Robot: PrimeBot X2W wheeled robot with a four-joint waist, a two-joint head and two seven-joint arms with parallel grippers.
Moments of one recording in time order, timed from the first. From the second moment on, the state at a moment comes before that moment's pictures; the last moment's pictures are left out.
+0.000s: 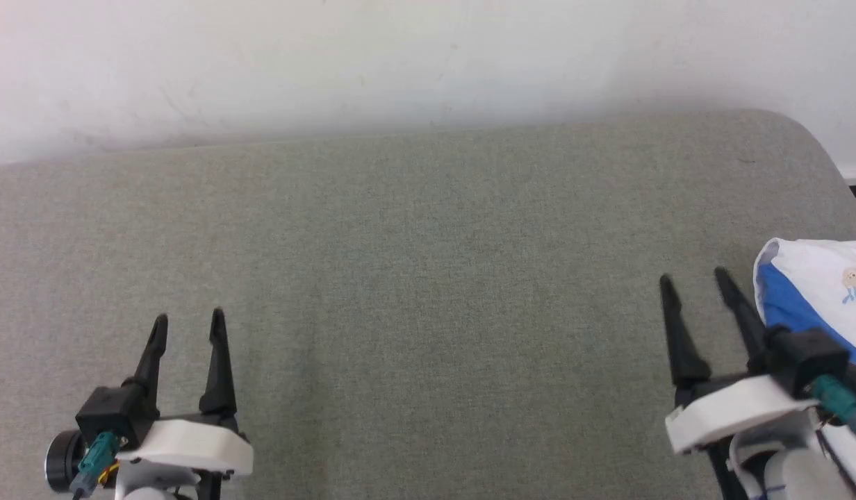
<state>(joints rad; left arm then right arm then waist) -0.03 0.10 0.10 0.13 -0.16 -0.06 -0.26 -0.06 -0.05 -0.03 0.05 0.12 0.13 -0.13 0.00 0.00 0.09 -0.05</state>
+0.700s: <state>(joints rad) 0.08 0.10 0.08 0.18 -0.17 -0.08 -0.26 0.08 -0.05 0.01 -0.02 0.07 0.13 -0.11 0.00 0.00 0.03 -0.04</state>
